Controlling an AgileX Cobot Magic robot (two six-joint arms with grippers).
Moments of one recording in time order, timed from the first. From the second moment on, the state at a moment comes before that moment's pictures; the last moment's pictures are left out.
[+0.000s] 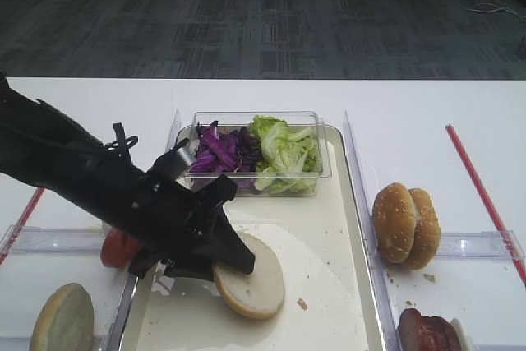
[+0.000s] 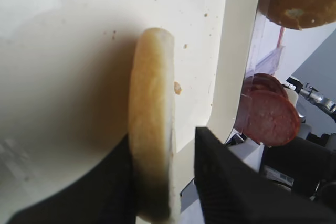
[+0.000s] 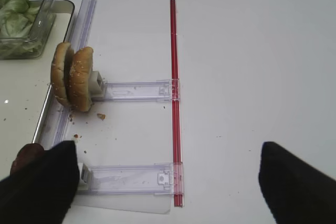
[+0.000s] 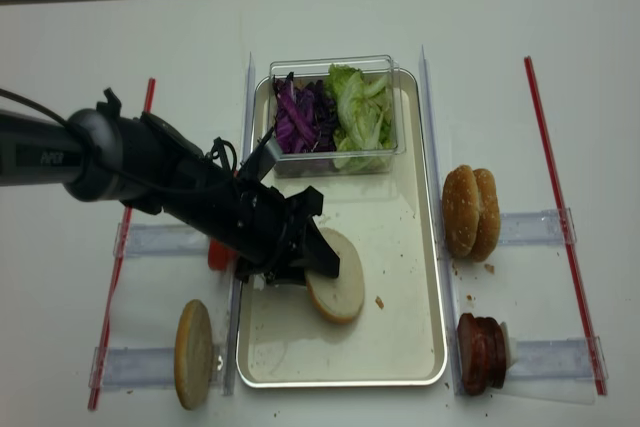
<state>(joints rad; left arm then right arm) -0.33 1.91 -0.88 -1.25 0.99 0.69 0.00 -0.02 -0.47 0.03 1.15 0.01</state>
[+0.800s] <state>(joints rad) -0.33 1.85 -1.01 -0.88 1.03 0.39 0.00 -0.02 -0.47 0.03 1.15 0.01</state>
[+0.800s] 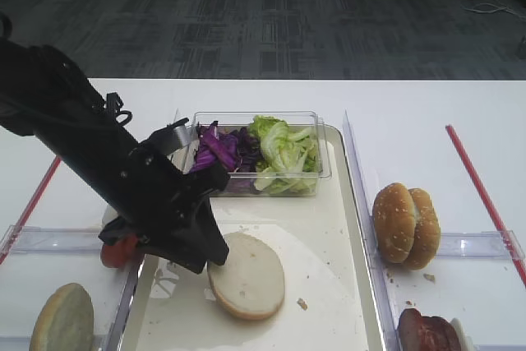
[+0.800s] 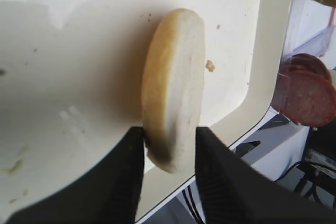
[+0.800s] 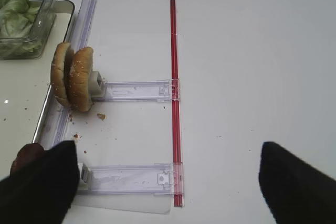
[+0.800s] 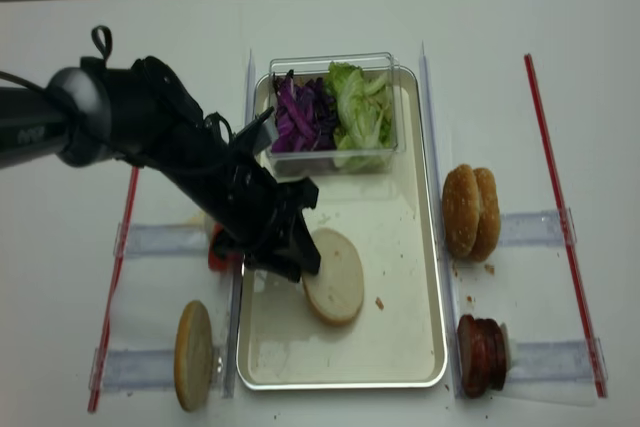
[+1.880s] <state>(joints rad) -0.33 1.71 -1.21 -0.15 1.21 -0.17 0.00 -0.02 -0.47 0.03 1.15 0.01</state>
